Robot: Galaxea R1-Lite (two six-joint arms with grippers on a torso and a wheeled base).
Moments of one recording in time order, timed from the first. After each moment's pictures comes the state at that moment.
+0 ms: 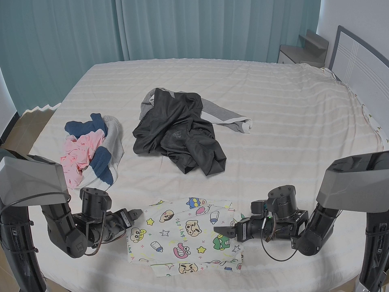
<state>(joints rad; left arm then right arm) -0.29 2.18 -0.38 -1.12 0.05 -0.68 0.57 2.28 -0.58 -1.13 0.25 0.33</state>
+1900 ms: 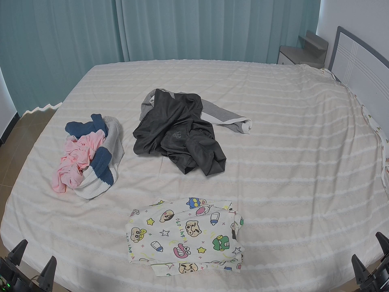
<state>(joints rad) 0.06 0.14 -0.07 0.02 -0.15 -0.08 0.01 0.06 -0.02 0.02 0.16 -0.02</state>
